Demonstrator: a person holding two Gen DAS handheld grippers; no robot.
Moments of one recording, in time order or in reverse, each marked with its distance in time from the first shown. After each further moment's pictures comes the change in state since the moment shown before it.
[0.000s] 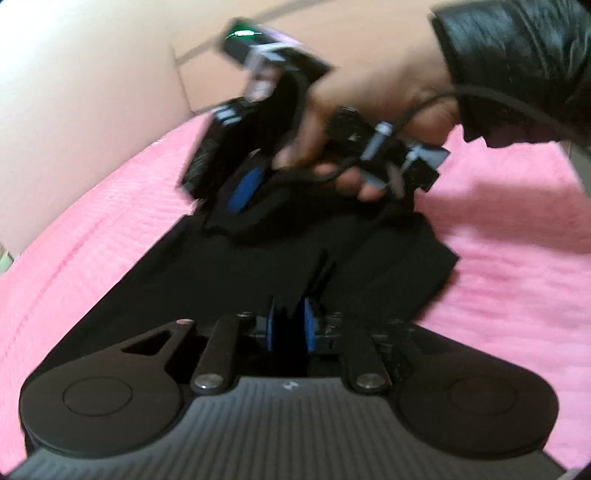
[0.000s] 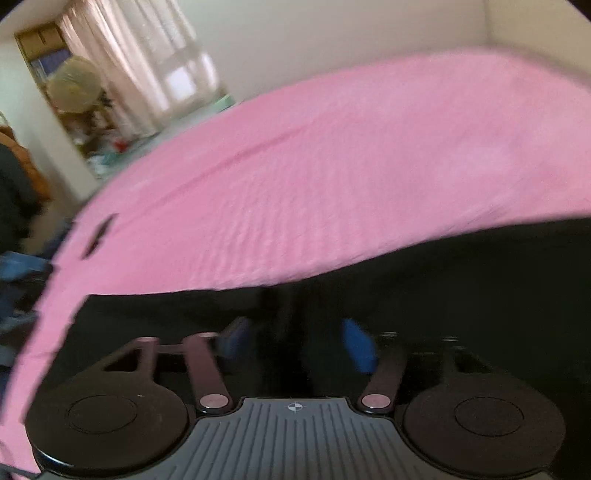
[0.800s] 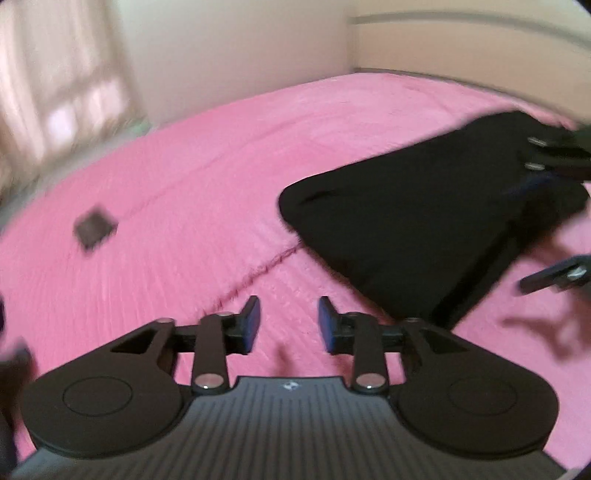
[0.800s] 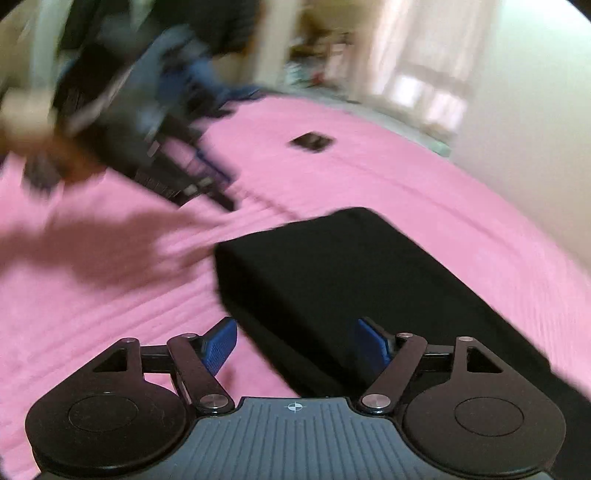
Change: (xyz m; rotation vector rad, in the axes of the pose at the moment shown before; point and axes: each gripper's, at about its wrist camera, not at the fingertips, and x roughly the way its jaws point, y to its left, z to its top) left arm -0.138 0.191 -0.141 -0.239 0.122 0.260; right arm 0.004 0.263 -0.189 -0.927 0.017 0.081
